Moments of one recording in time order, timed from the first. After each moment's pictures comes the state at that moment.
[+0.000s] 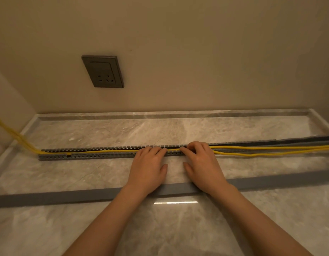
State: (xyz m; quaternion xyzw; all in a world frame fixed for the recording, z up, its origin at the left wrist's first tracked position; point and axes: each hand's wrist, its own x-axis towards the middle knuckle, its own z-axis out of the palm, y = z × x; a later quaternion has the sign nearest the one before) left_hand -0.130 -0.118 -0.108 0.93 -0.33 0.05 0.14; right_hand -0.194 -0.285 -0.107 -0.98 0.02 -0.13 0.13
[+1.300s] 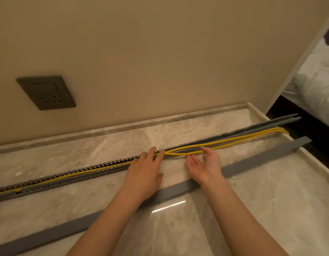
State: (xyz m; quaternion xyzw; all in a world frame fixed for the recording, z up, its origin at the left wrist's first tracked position) left_hand -0.140 -0.180 -0.089 0.89 -0.45 -0.01 0.06; right_hand -0.217 -0.328 -0.062 -0.12 0.42 -0.23 0.87
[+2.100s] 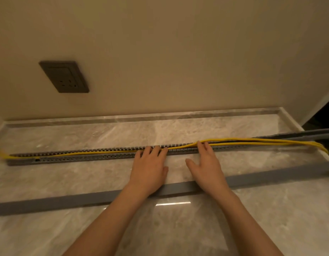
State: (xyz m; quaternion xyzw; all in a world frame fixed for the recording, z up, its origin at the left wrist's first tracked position) left_hand -0.159 -0.212 -0.108 0.94 -0.34 0.05 0.05; right_hand -0.235 -0.362 -0.097 -0.91 0.23 -0.07 0.34
